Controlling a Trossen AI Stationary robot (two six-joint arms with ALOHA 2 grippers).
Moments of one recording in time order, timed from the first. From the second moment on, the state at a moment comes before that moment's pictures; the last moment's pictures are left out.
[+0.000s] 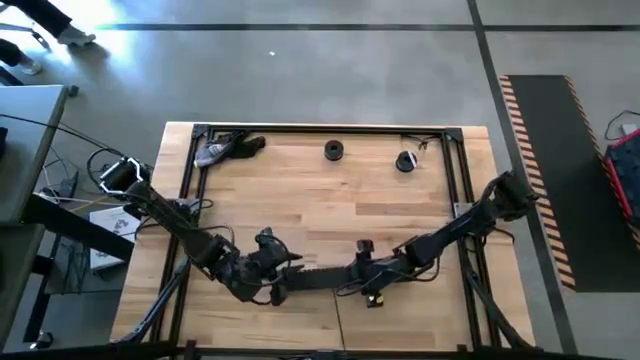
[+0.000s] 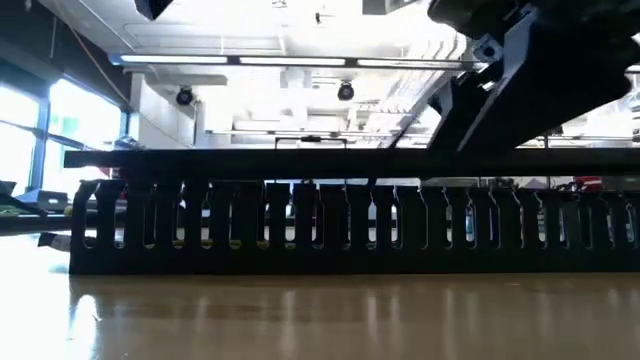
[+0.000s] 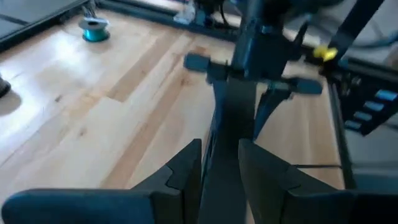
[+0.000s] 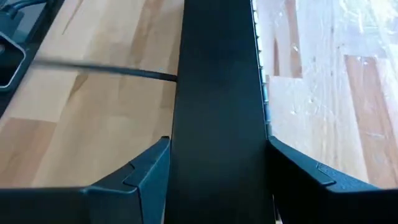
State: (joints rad) left arm -0.65 1.53 1.06 -0.22 -0.77 -0.65; right arm 0.51 1.71 0.90 -0.03 0.23 0.29
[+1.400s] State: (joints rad) left arm -0.70 1.65 1.06 -0.22 -0.70 -0.77; right arm 0.52 1.72 0.90 -0.02 0.28 0.31
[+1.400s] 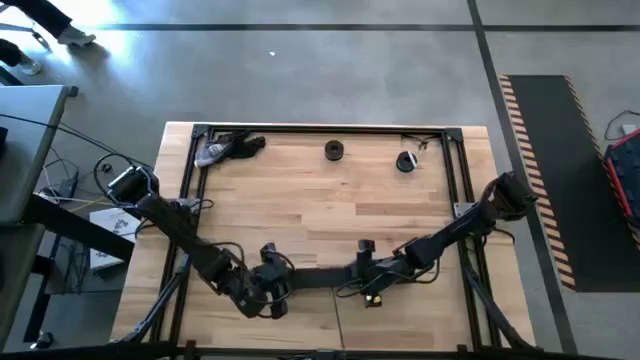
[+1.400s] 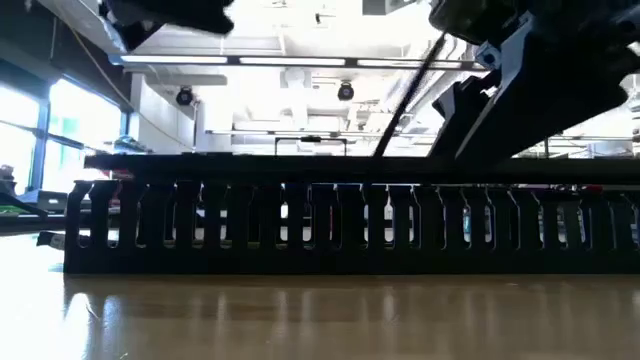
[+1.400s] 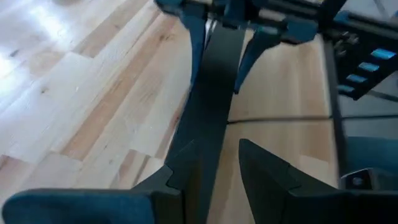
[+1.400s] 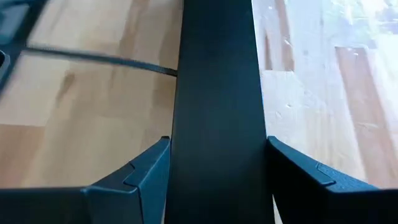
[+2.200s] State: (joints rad) left arm -0.72 1.72 1.06 -0.23 -0.66 -0.89; right arm 0.52 1.73 0.90 -0.02 0.27 0.29
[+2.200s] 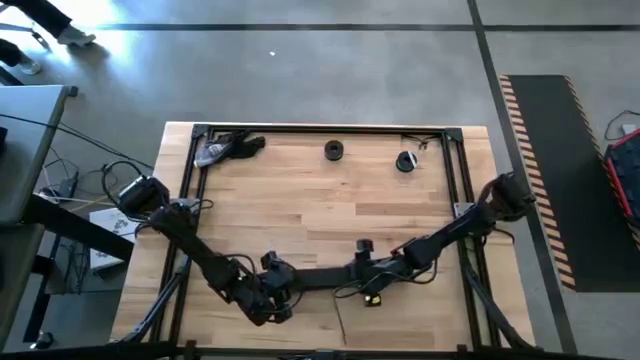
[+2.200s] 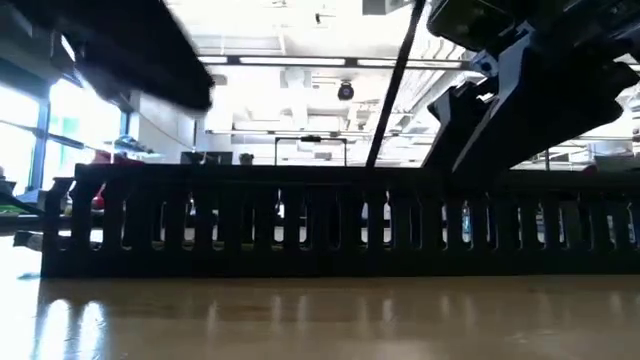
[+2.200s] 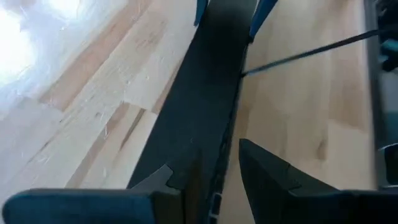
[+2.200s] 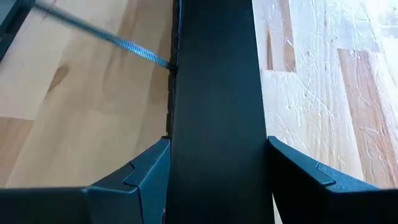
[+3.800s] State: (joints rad) left arm -0.76 1.72 1.06 -0.24 -0.71 -0.94; right arm 0.54 1.77 0.98 -0.13 0.36 0.27
